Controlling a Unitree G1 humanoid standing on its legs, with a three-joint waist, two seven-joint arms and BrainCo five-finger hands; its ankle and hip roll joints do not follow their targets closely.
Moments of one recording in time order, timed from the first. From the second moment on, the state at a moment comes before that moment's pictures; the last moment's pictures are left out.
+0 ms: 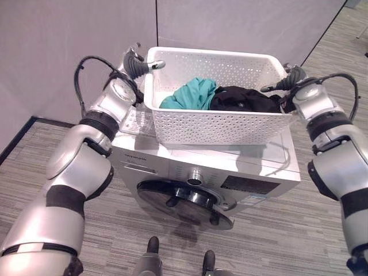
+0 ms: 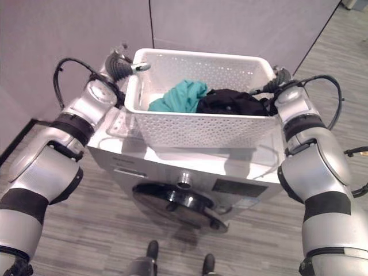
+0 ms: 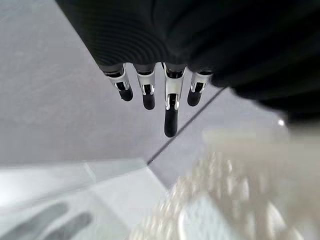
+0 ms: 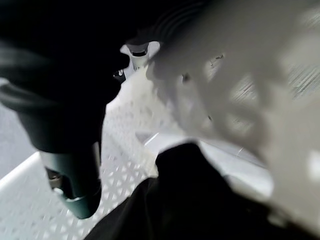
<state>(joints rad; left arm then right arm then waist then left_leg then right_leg) -1.41 0.50 -0.76 1.16 -0.27 0.07 0.21 -1.40 -0.63 0.70 1.35 0.26 0.17 -0.05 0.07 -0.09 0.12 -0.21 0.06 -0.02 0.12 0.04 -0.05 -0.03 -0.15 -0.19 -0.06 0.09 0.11</state>
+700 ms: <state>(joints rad) -0.24 1.07 0.19 0.65 -0.35 -0.04 0.28 -0.24 -0.91 -0.29 0.74 0.46 0.03 -0.18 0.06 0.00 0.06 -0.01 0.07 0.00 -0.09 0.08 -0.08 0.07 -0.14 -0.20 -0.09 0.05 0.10</state>
